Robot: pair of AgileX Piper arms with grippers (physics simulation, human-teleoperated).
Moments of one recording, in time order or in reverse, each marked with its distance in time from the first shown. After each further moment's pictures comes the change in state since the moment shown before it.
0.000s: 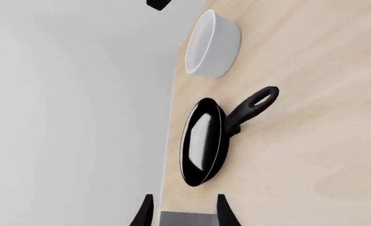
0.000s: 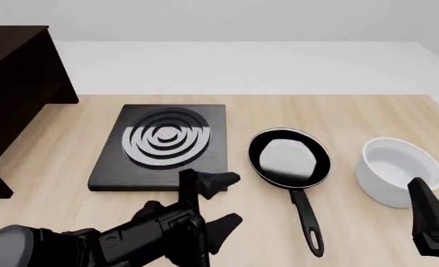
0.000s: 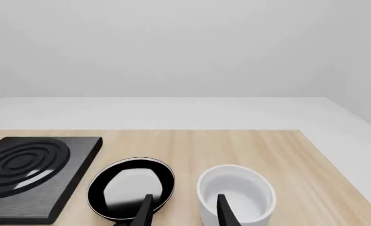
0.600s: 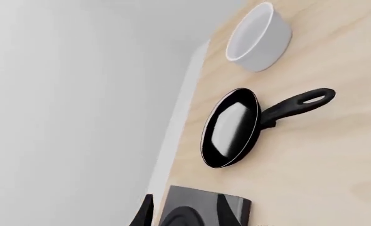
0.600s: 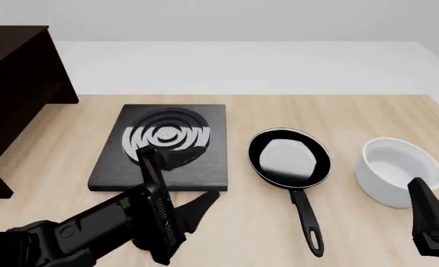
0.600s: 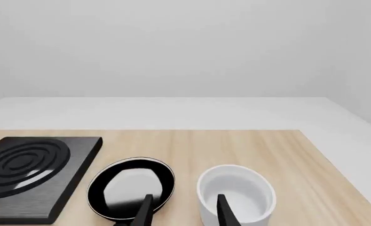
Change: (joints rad) left arm 0.104 -0.226 0.054 0.090 -0.172; right arm 0.000 0.000 0.000 0.000 0.000
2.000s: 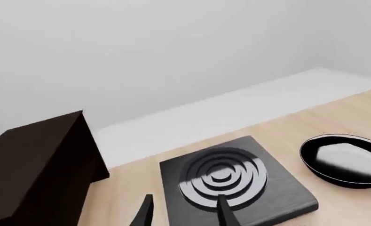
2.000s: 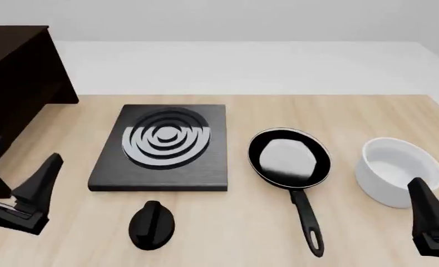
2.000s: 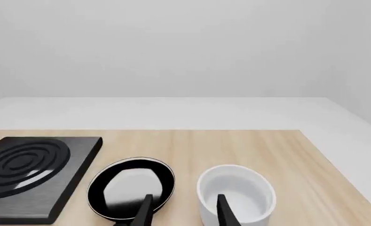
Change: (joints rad) left arm 0.650 -1.007 0.225 0.575 -0.792; right arm 0.000 0.000 0.000 0.000 0.000
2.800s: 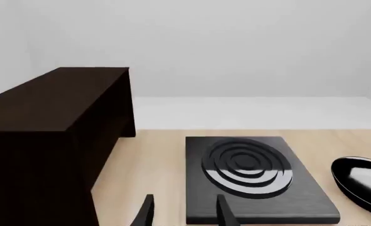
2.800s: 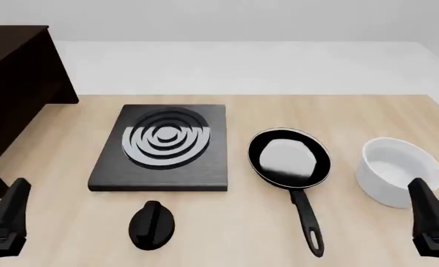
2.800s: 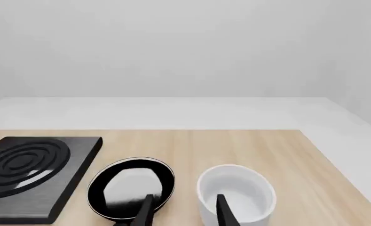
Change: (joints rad) left arm 0.229 -0.331 0.107 0.241 -0.212; right arm 0.000 -0.005 0.003 0.001 0.000
